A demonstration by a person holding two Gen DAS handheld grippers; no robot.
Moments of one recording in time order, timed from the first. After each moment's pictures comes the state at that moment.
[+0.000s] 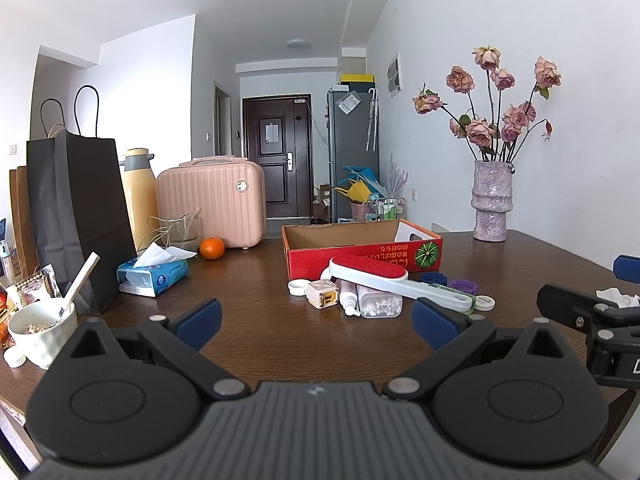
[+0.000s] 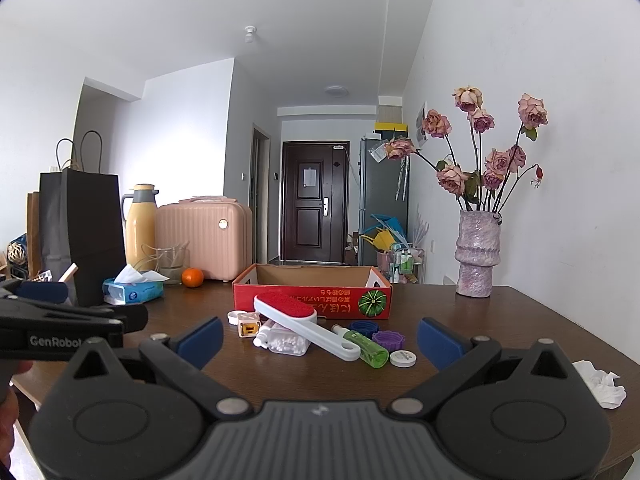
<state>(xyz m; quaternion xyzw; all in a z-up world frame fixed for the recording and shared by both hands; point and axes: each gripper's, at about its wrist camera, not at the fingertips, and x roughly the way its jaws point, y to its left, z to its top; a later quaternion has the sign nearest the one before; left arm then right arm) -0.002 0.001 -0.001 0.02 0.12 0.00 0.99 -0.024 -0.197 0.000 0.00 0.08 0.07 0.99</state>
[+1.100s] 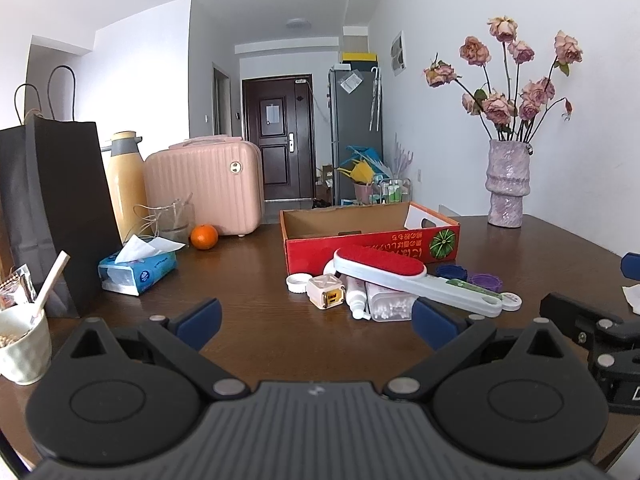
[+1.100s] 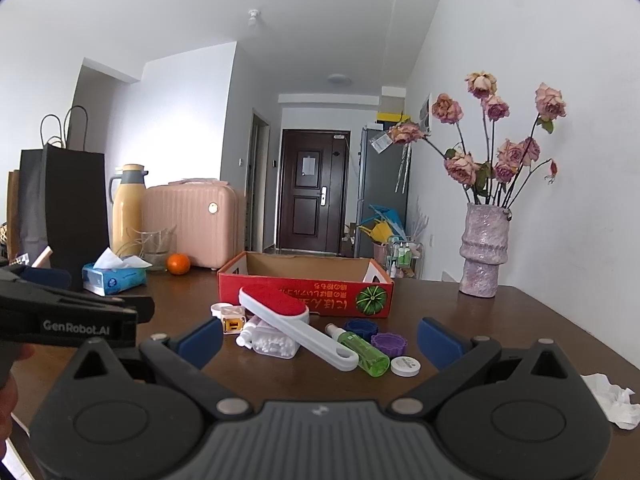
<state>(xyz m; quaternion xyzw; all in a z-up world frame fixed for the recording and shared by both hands) 0.082 0.001 -0.006 0.03 0.16 0.00 0.99 0.047 -0.188 -0.011 -0.03 0.10 0.06 0.99</state>
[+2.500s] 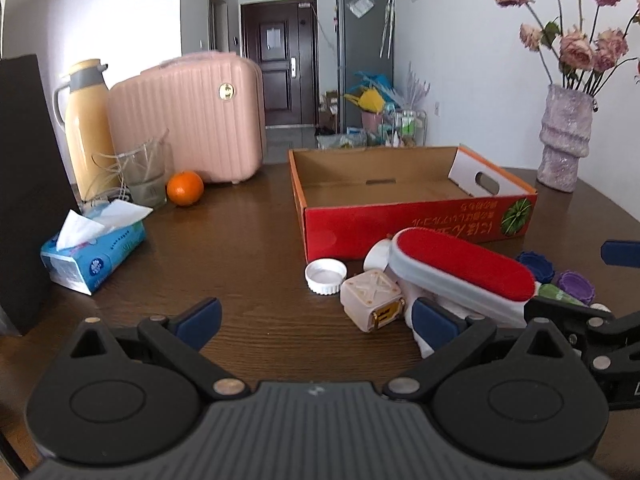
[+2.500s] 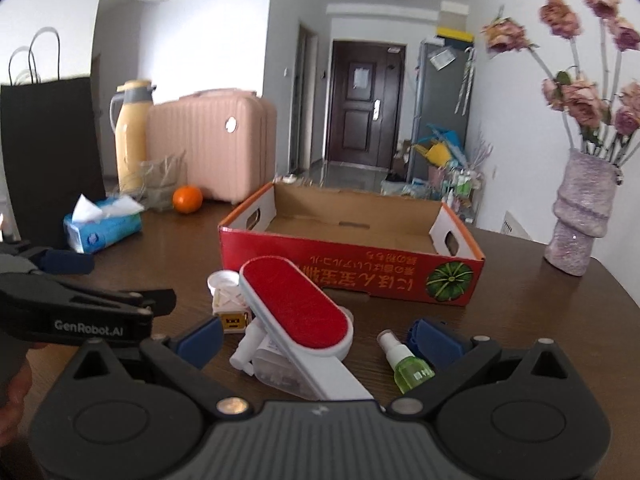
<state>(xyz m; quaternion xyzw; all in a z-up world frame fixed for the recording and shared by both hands) 0.276 0.043 -0.031 0.02 0.28 0.00 0.96 0.264 -0.143 -0.016 -0.07 0.25 0.14 0.95</state>
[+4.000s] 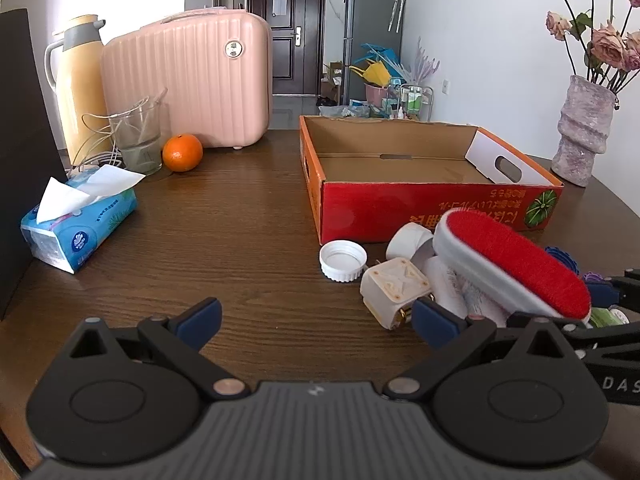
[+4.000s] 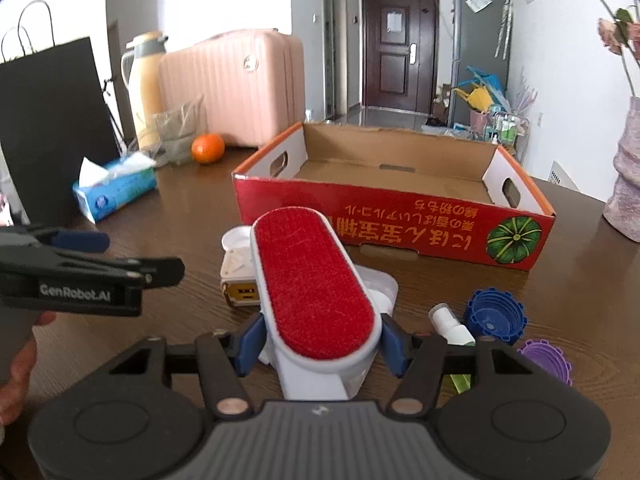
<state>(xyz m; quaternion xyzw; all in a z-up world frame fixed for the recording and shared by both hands) 0.309 0.062 -0.046 -0.01 0.32 0.01 0.95 0.311 -0.137 -0.044 -0.04 0.32 0.19 0.93</state>
